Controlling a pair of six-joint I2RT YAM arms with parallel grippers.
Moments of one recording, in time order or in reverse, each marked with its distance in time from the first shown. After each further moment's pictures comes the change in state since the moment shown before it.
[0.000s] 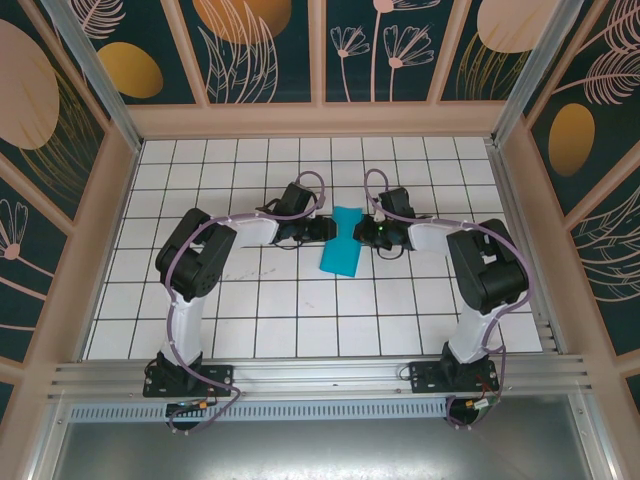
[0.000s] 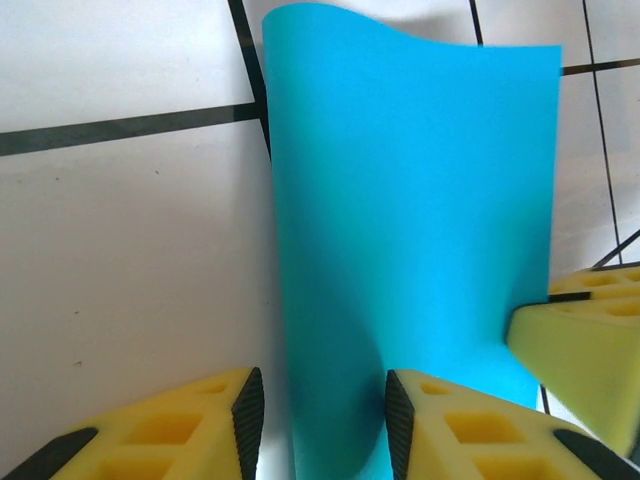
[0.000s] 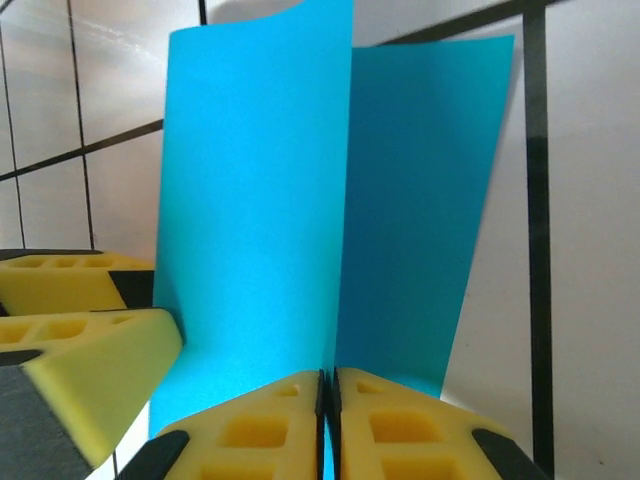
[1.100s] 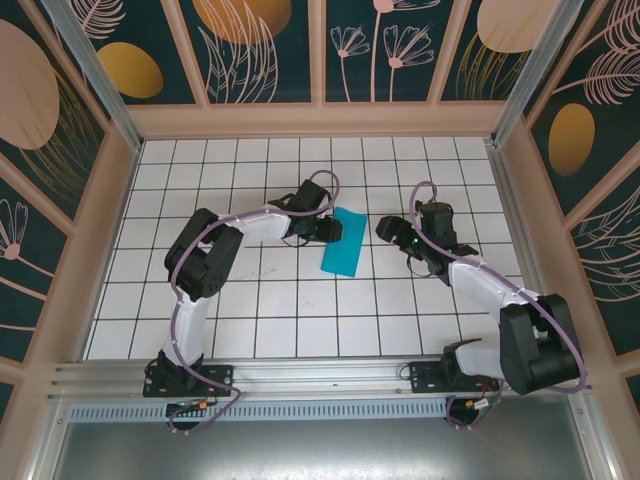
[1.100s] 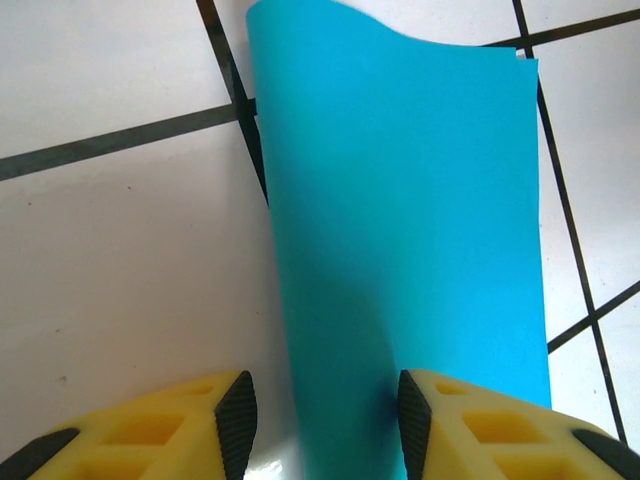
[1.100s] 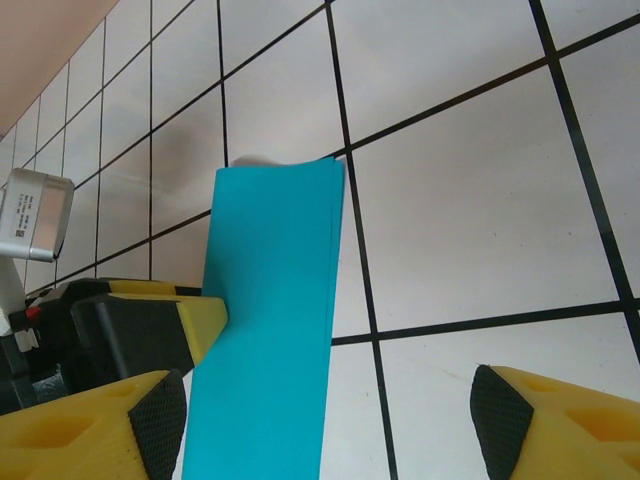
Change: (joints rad) left arm -0.058 0.043 0.146 -0.211 -0.143 0.109; right arm -0.113 -0.508 -0.311 0.034 0.130 0.048
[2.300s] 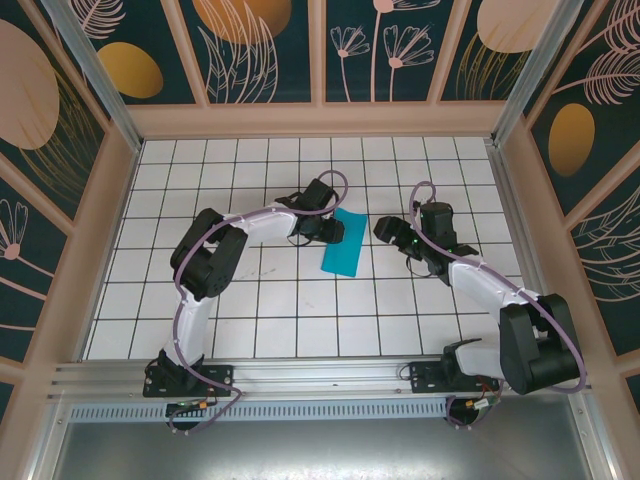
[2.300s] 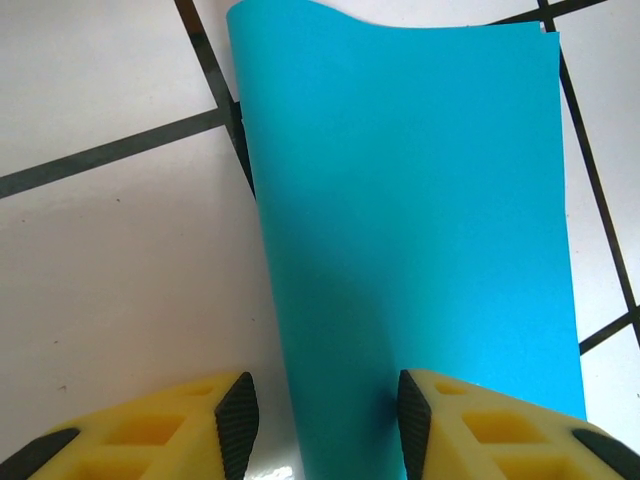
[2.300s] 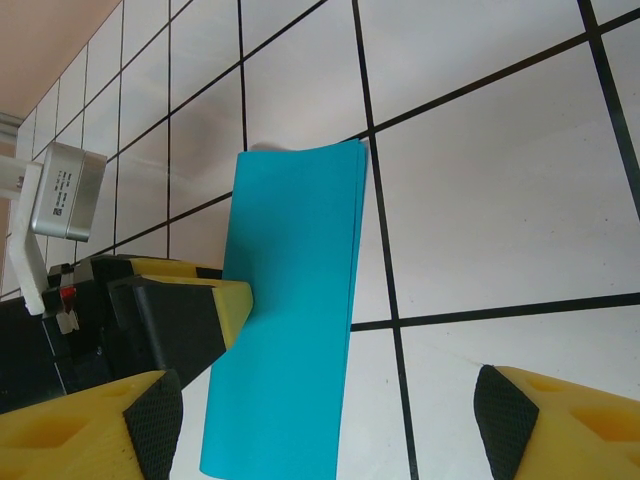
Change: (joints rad) left arm -0.029 0.029 0.074 -0.093 -0.079 0.062; right arm 0.000 0.000 0.000 0.000 -0.048 0.000
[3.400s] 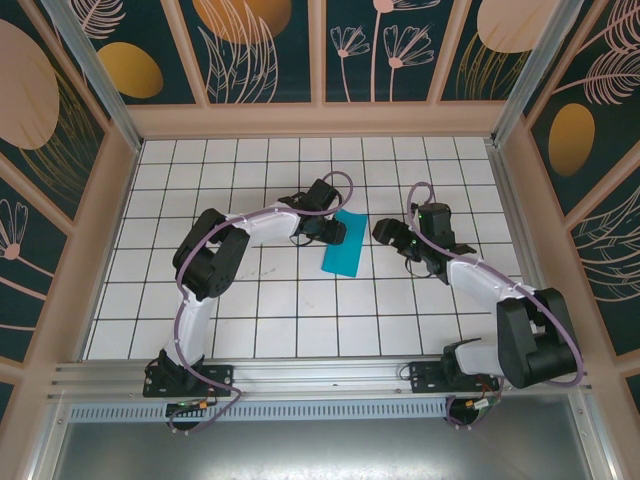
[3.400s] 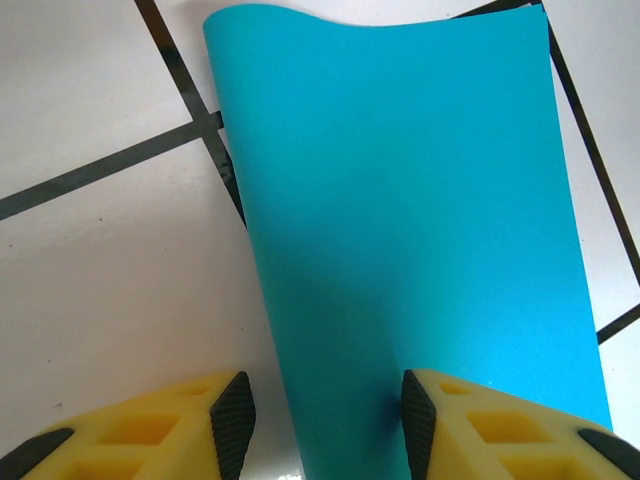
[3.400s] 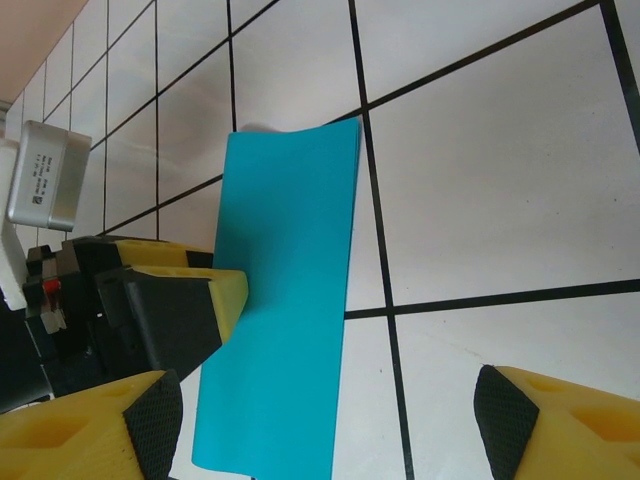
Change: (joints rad) left arm -0.008 0.010 0.025 -0.024 -0.032 0.068; right arm 0.000 0.034 0.000 0.000 -0.022 -0.005
